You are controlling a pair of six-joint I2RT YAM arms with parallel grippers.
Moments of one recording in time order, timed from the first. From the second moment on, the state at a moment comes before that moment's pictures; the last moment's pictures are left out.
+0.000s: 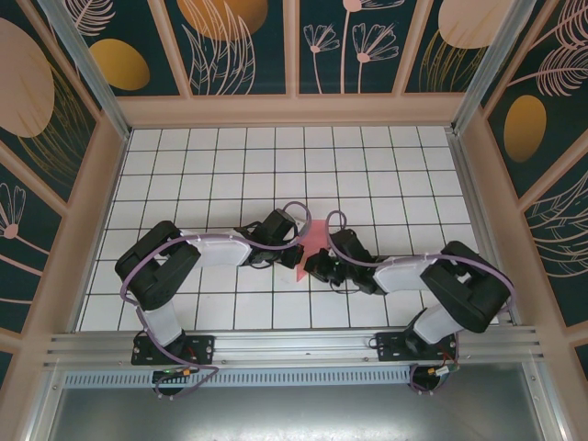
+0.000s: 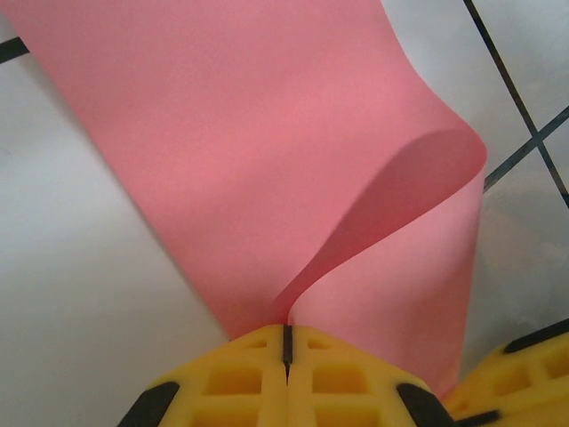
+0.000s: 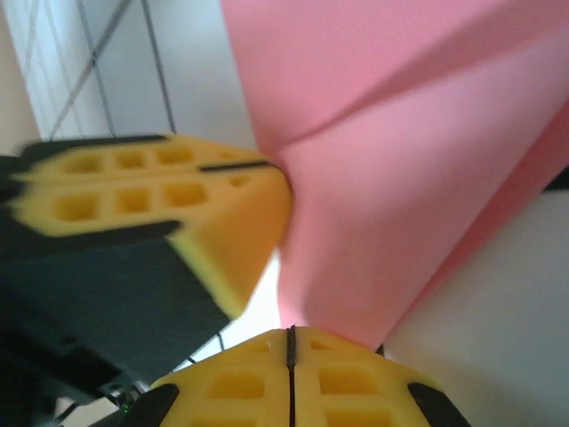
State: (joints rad) left arm -0.82 1.78 0.87 -0.04 0.20 -0.39; right arm 0.79 1.48 0.41 0.36 -0.31 1.20
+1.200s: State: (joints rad) left arm -0.82 1.79 0.91 -0.10 0.16 -0.39; right arm 0.56 1.78 0.89 -0.12 -0.26 0.67
